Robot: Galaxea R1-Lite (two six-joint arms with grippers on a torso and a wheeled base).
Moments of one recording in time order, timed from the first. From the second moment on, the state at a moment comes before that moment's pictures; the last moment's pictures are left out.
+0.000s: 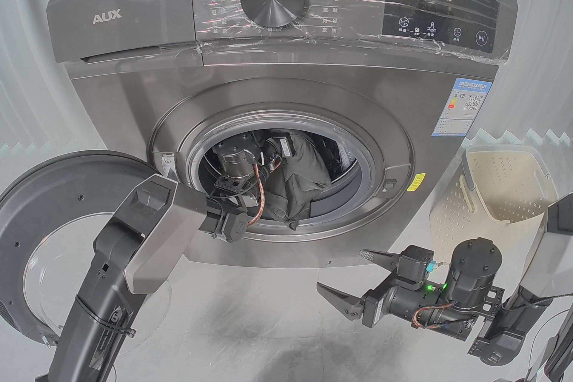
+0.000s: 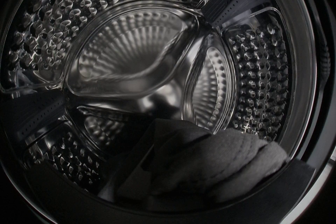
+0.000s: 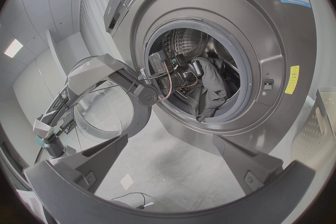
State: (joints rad) left arm -0.47 2.69 -1.88 -1.11 0.16 -0.11; right arm 0.77 1.98 -0.26 -1.54 0.00 0.15
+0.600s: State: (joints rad) left arm -0.47 2.57 -1.51 -1.04 0.12 -0.12; right arm 0.77 1.98 -0.26 -1.54 0.00 0.15
